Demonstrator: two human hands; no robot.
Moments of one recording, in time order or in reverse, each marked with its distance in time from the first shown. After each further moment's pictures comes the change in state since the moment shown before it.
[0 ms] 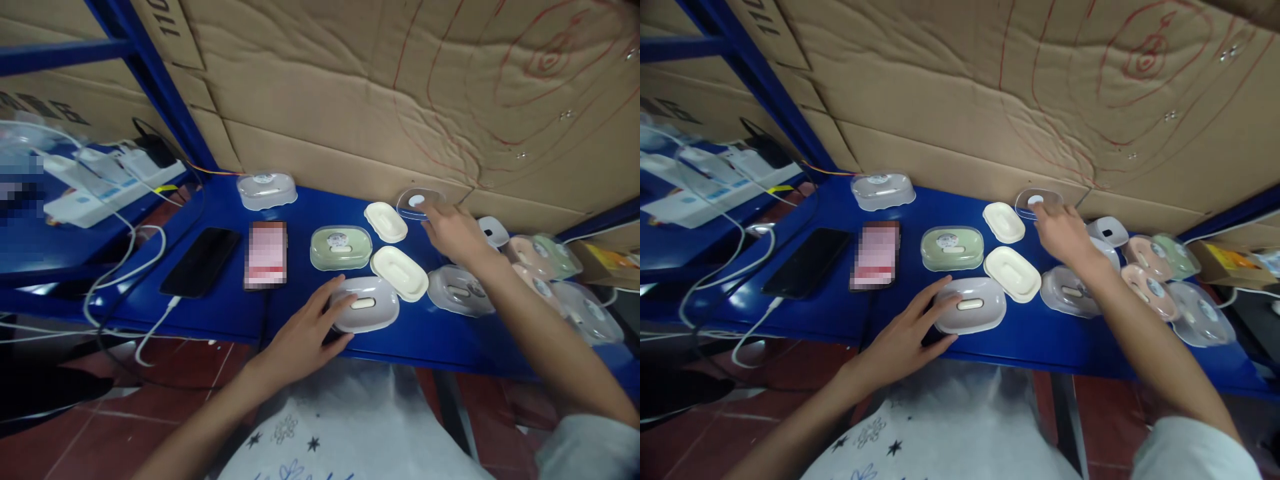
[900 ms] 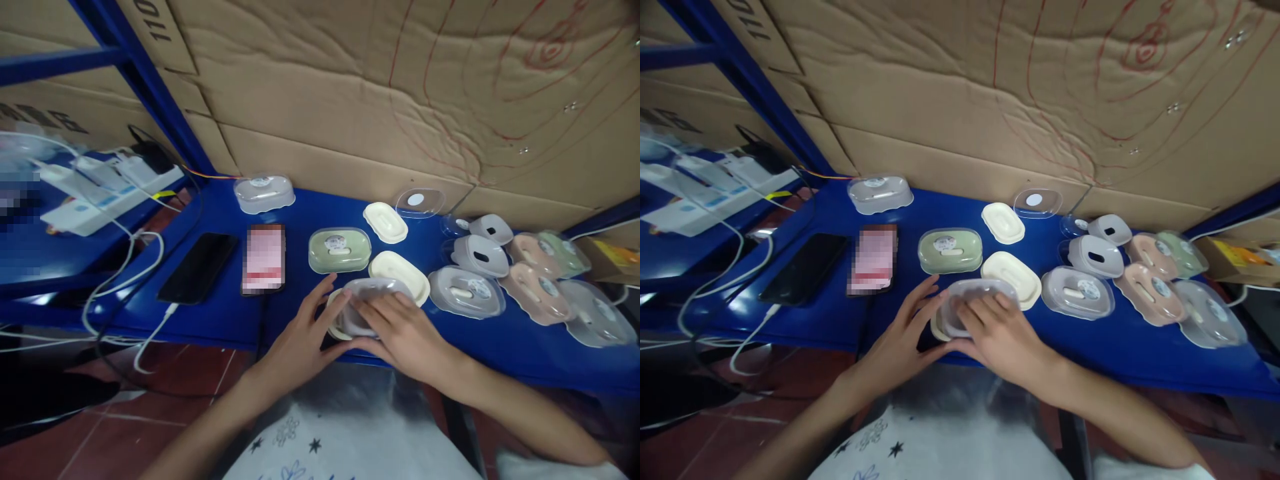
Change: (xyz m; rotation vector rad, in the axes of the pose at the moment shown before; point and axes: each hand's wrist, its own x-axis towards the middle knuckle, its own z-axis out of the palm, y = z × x) left_hand -0.007 -0.004 0.006 -0.023 0.081 -0.021; right_hand -0.089 -0.164 0.001 0.187 -0.021 -0.363
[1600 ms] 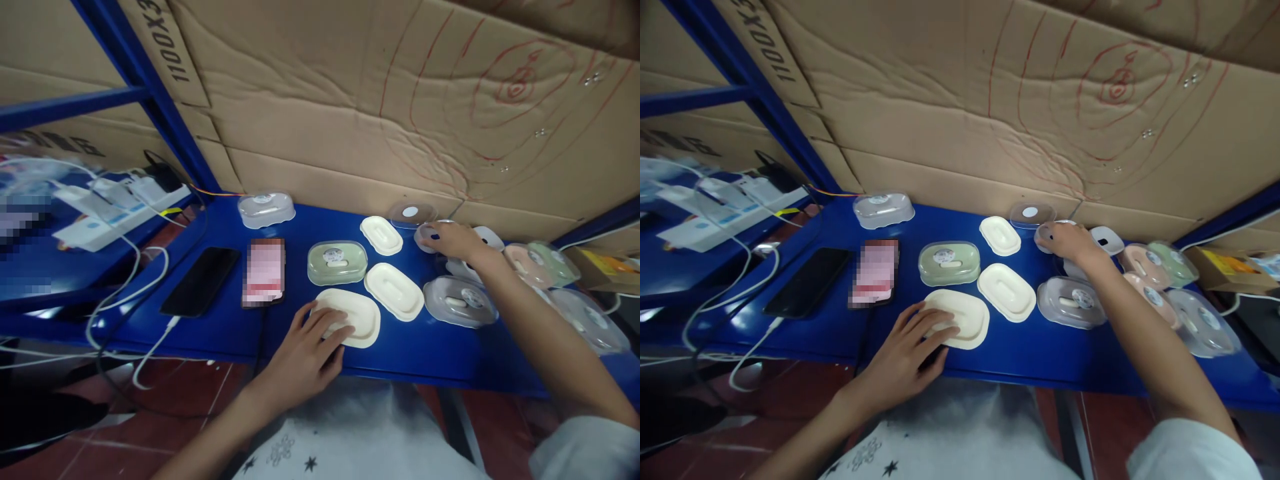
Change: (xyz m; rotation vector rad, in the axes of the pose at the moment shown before) left_hand 0.007 0.010 -0.003 0.189 -0.004 0.175; right_hand 0.015 0.250 -0.023 -0.296 -0.319 0.664
